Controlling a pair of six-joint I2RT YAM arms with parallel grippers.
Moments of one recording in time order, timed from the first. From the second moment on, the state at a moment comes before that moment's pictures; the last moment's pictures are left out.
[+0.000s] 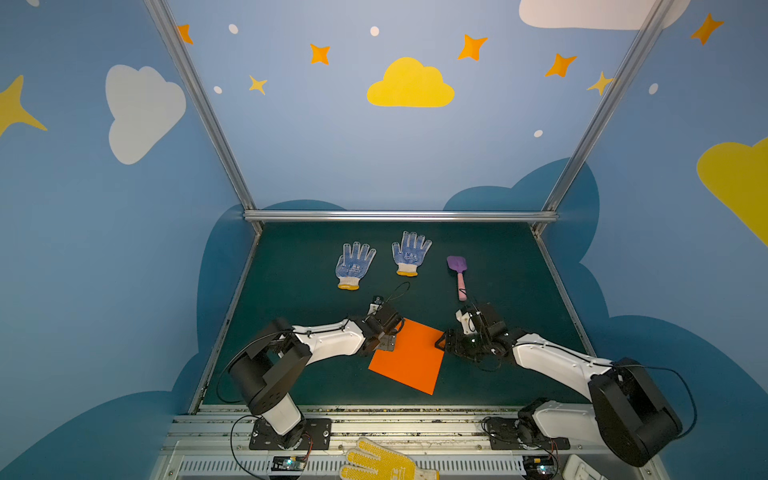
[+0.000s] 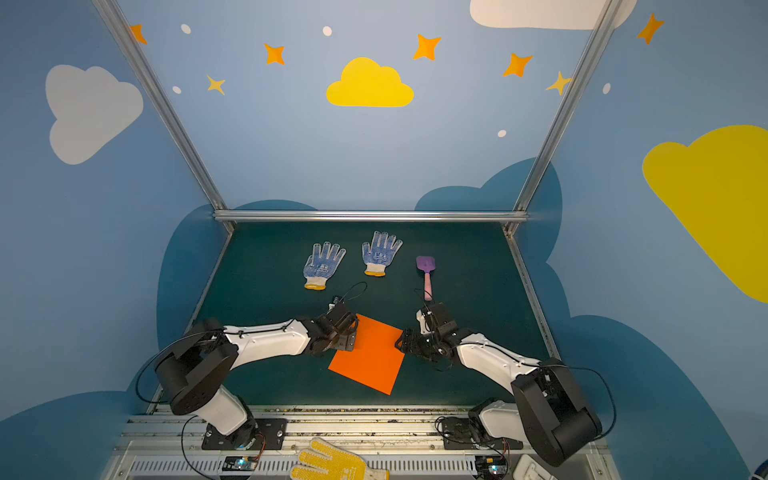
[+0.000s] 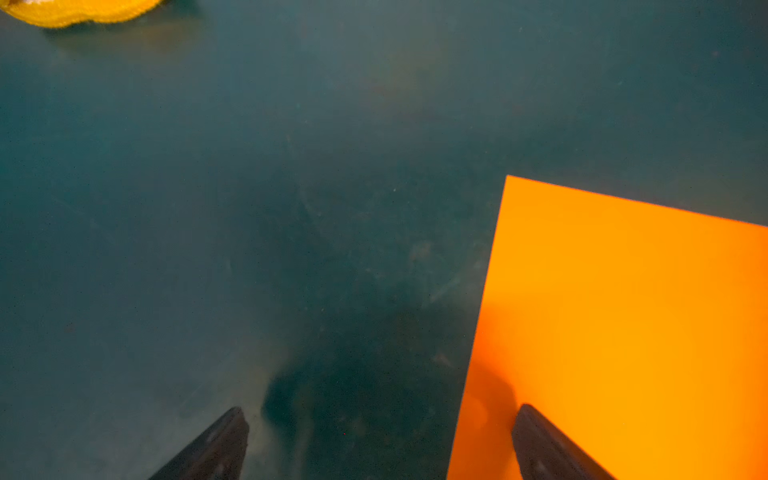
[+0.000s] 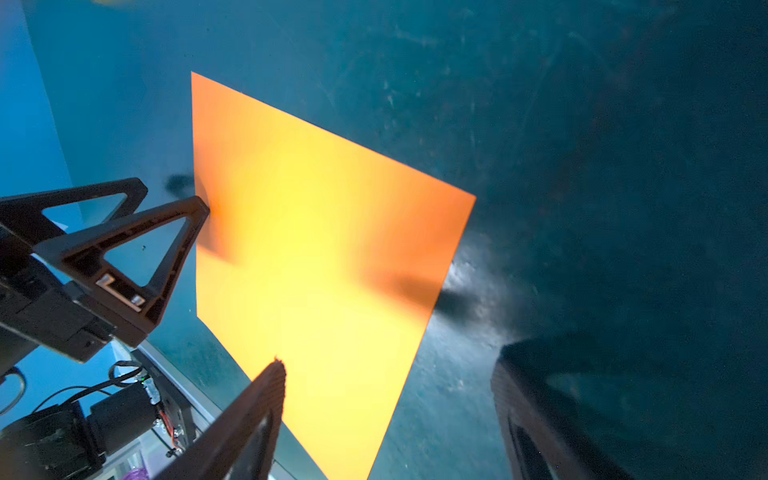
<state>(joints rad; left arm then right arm) -0.81 1.64 0.81 -0.35 -0.36 -0.57 0.54 1.30 0.52 -0.27 -0.35 0.69</state>
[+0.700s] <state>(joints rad) -0.81 1.65 0.80 -0.28 -0.37 -0.59 0.51 1.45 0.55 -0.01 -0.45 0.70</state>
